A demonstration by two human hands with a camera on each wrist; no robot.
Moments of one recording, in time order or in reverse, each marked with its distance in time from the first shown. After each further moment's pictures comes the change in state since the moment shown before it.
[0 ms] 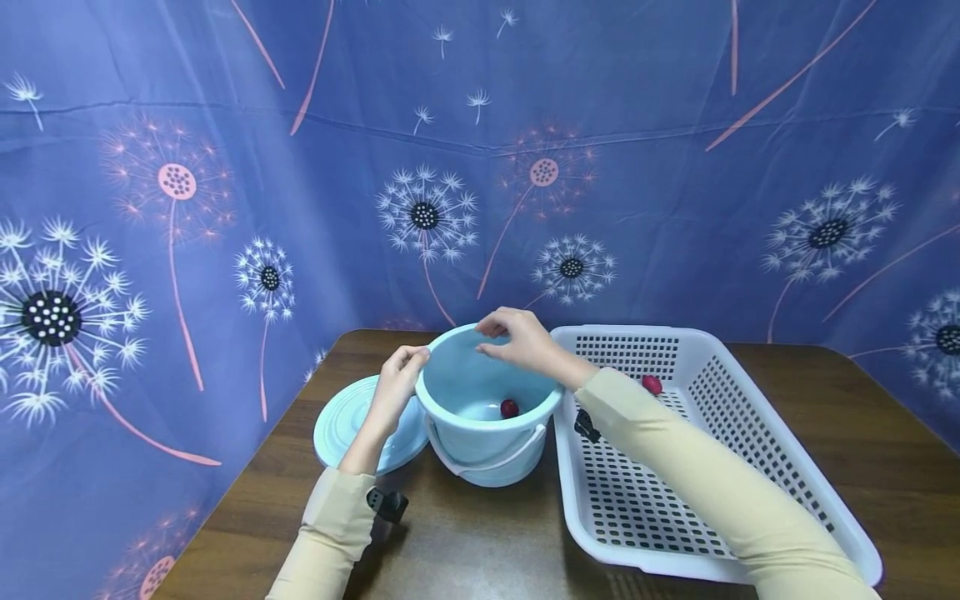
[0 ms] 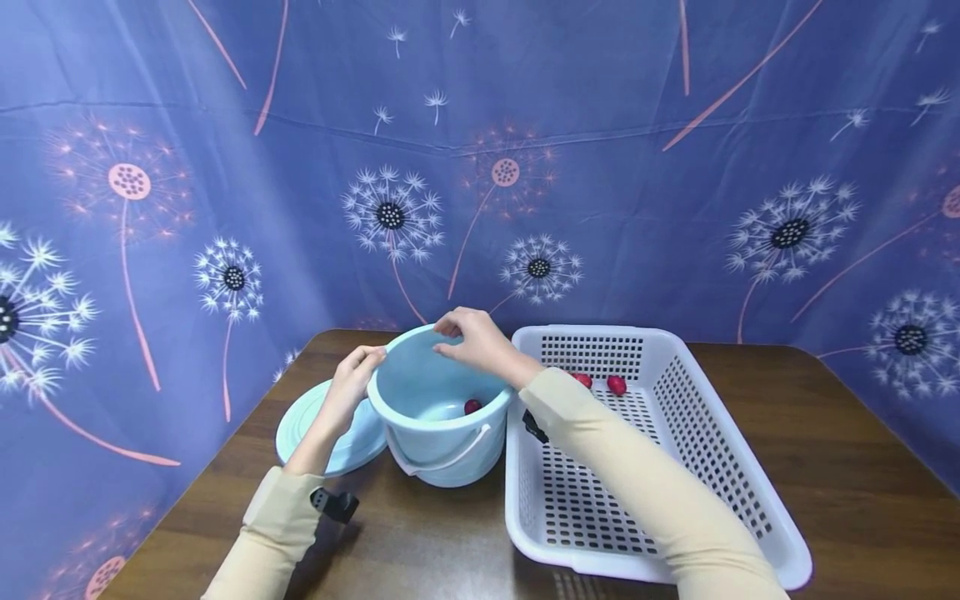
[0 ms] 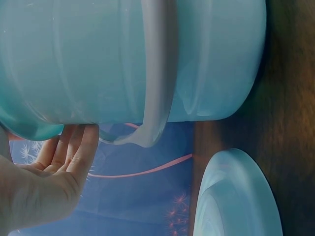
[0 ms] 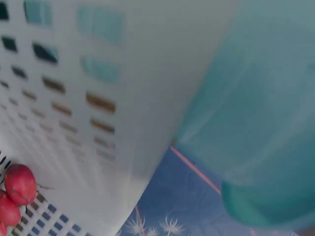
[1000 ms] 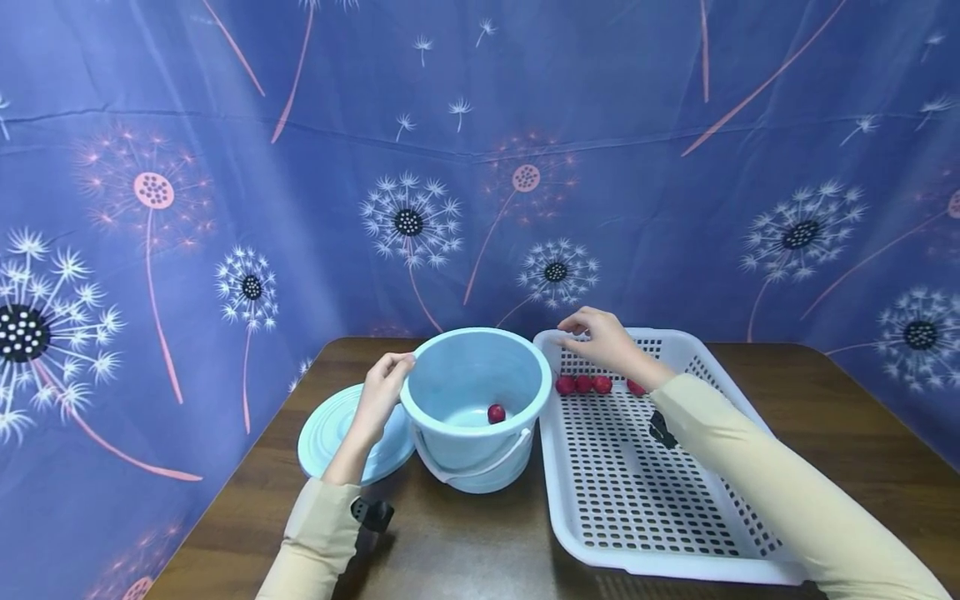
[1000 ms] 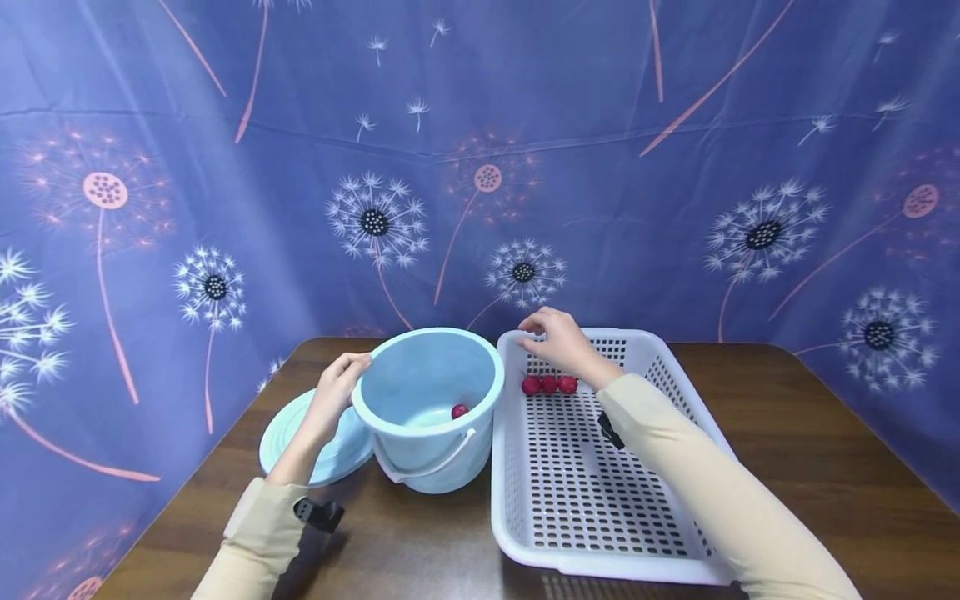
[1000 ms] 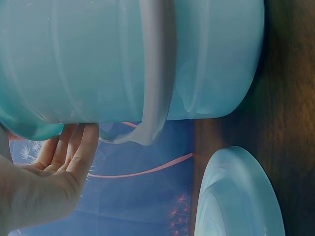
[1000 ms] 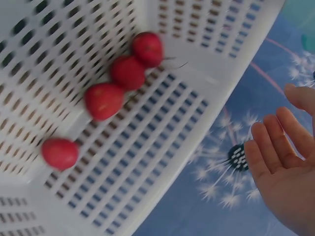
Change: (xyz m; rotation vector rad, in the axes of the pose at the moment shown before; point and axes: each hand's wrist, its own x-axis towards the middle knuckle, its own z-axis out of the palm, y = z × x) left_hand -0.002 0.001 -0.002 0.020 -0.030 -0.007; right_hand -0.066 0.071 -0.068 -0.221 0.084 0.235
